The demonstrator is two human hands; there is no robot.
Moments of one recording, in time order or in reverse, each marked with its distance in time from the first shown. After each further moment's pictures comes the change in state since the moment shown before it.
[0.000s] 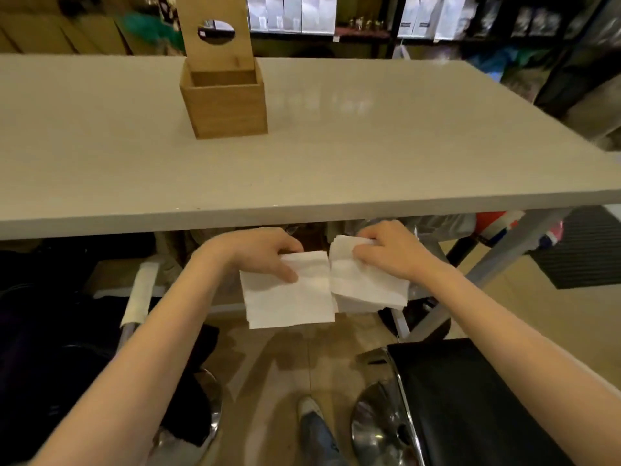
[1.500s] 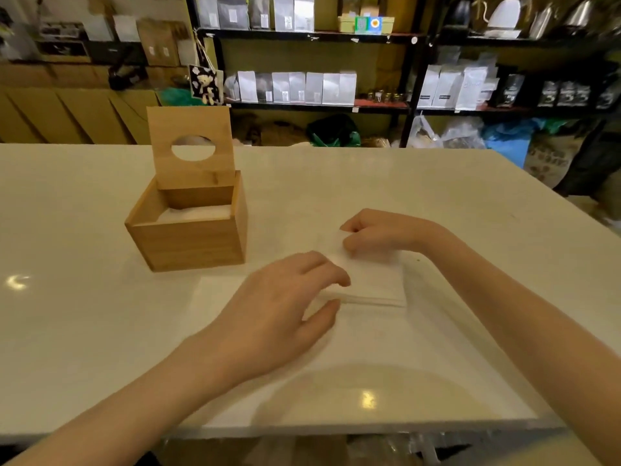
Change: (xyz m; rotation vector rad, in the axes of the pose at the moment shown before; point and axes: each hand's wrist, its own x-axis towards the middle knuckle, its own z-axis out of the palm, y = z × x) left_hand 0.076 0.058 -0.110 0.190 0.743 0.294; right_hand 0.219 -0.001 -0.150 0.015 -0.250 -0.121
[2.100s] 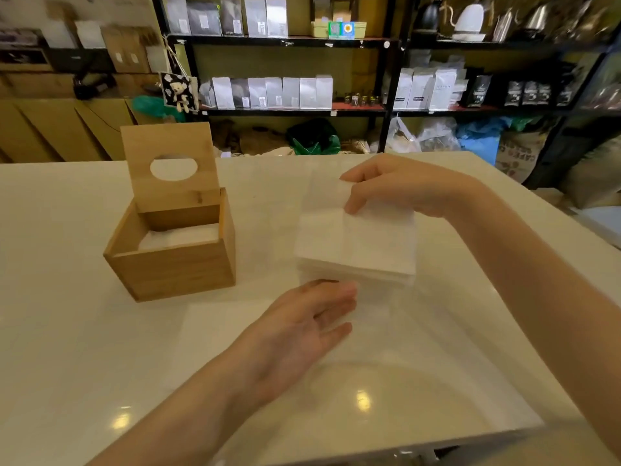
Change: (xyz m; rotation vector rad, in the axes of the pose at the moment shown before) left_hand 0.019 -0.005 0.017 -1.829 -0.175 -0.663; right_hand -0.027 -0.041 -0.055 0.231 0.155 -0.071
